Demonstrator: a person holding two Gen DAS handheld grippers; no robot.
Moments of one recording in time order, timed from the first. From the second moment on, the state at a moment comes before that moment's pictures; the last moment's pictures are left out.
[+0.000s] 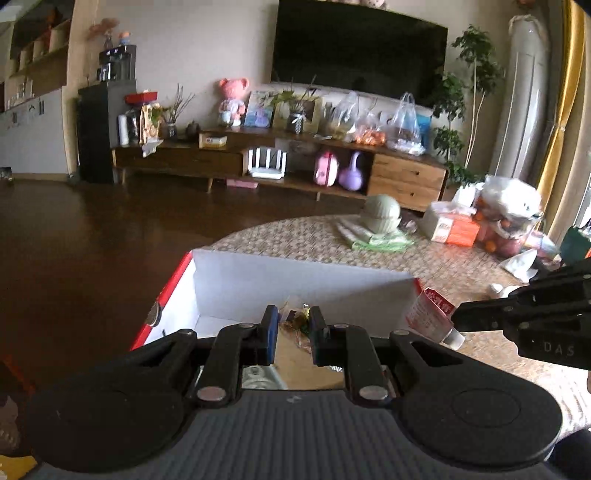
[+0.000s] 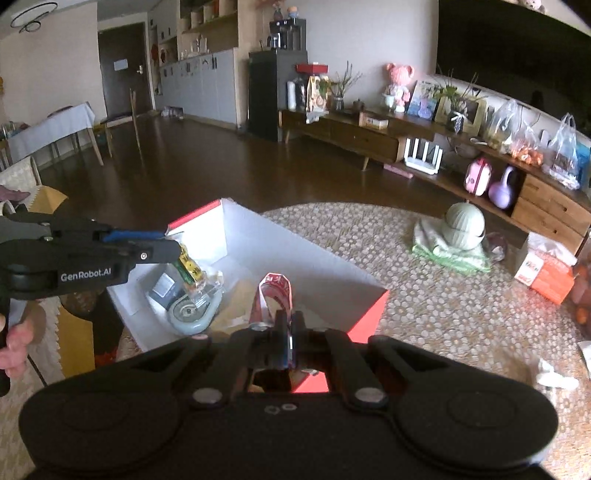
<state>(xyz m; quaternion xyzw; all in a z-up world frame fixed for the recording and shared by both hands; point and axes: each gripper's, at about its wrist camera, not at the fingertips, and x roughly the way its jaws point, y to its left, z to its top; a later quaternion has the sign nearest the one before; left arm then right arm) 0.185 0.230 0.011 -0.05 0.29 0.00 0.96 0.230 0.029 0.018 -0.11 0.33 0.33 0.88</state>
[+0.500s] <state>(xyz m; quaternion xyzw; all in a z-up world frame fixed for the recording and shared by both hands) 0.242 0.232 -0.042 -0.04 0.35 -0.01 0.93 0.269 0.081 -0.038 -0.18 0.37 0.30 0.86</state>
